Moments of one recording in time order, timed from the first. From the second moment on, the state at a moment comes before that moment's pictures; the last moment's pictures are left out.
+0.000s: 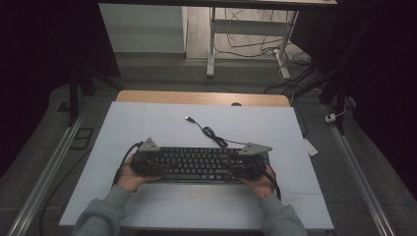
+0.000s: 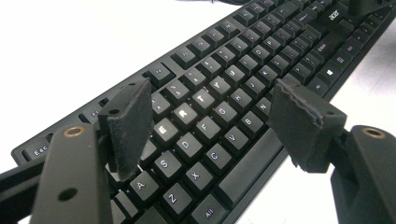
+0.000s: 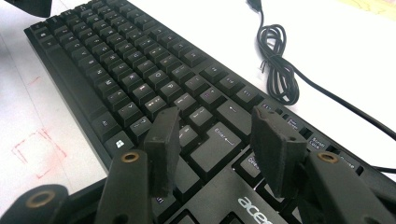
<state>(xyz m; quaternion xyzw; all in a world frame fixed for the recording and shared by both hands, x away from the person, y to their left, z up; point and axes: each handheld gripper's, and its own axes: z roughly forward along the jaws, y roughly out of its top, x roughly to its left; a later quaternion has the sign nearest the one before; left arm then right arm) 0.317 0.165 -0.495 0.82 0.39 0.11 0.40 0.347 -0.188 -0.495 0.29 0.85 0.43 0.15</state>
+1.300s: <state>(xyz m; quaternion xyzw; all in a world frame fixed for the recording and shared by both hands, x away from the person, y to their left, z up) 0.318 0.158 -0.501 0.84 0.38 0.11 0.38 0.362 -0.135 -0.494 0.27 0.85 0.43 0.11</state>
